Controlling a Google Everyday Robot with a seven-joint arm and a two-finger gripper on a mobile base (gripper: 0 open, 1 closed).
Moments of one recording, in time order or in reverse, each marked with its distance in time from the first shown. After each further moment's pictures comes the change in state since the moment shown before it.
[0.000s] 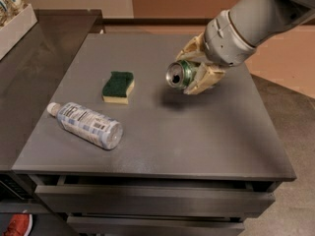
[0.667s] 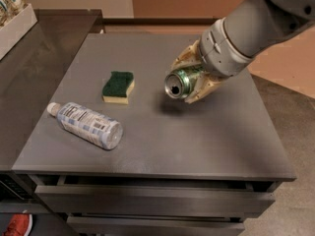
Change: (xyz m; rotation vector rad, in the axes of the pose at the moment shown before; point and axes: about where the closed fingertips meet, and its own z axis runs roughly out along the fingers) arm -0.013 0.018 0.002 0.022 0.084 -0.209
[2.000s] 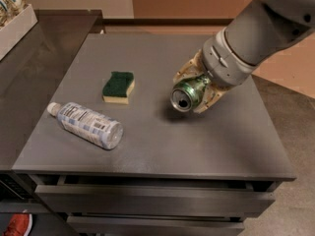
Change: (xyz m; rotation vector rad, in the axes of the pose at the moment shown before) arm -0.003 0.025 0.001 -0.076 0.013 -0.223
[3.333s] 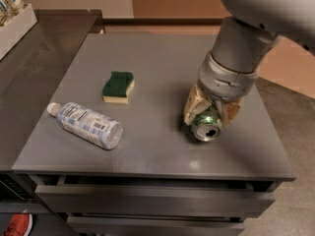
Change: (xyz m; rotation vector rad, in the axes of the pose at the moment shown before) arm -0.004 0.067 0.010 -0.391 -0.110 -0.658
